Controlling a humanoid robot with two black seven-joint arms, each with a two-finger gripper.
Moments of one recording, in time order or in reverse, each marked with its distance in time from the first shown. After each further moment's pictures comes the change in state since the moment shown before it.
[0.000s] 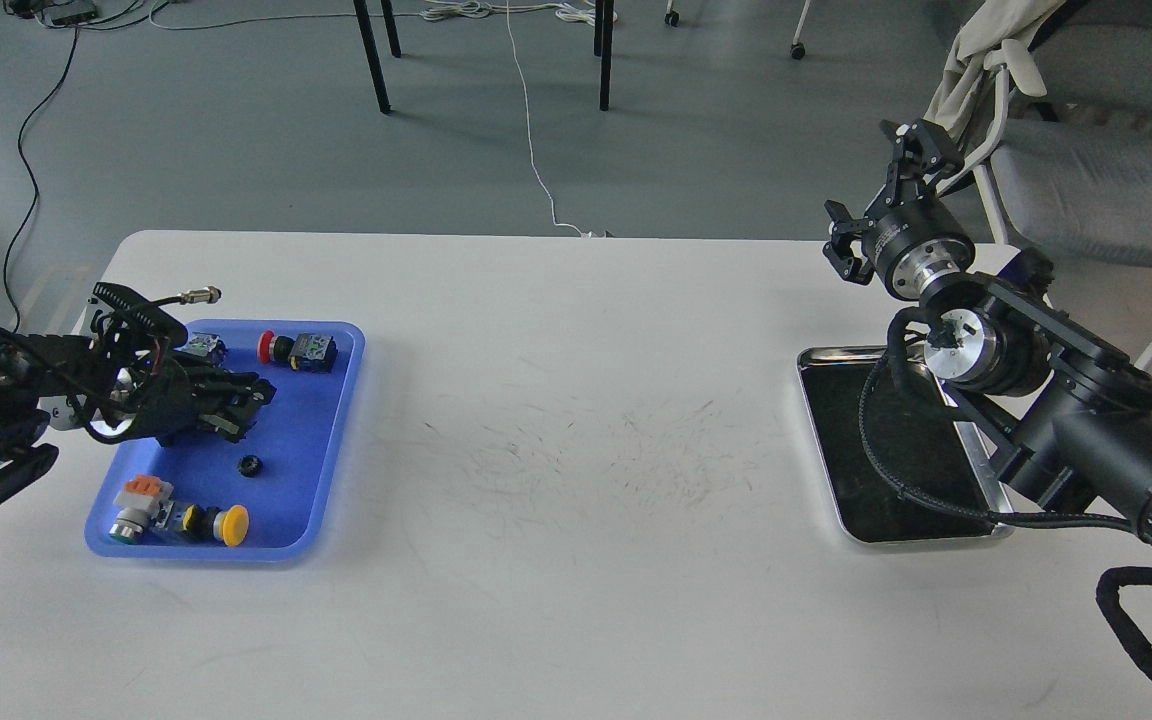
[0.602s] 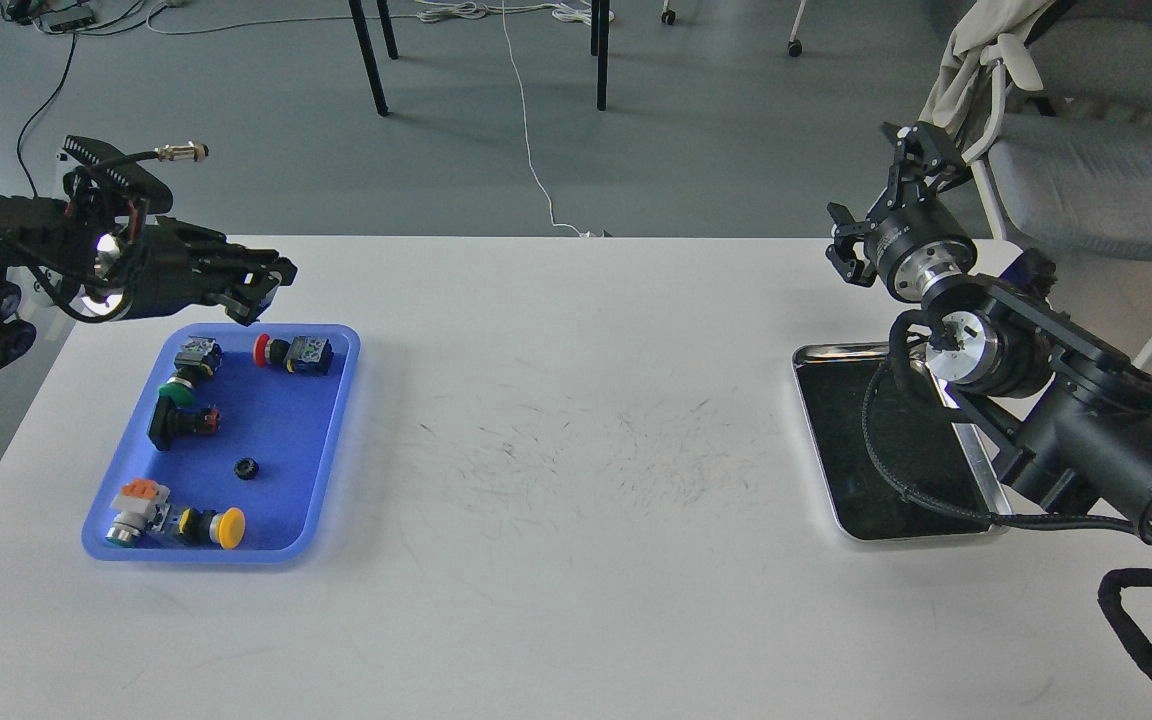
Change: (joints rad) left arm -0.269 0.093 -0.009 -0.298 -0.041 -0.088 0.000; right arm 0.001 -0.003 -0.001 -0.001 -0.014 0.000 0.000
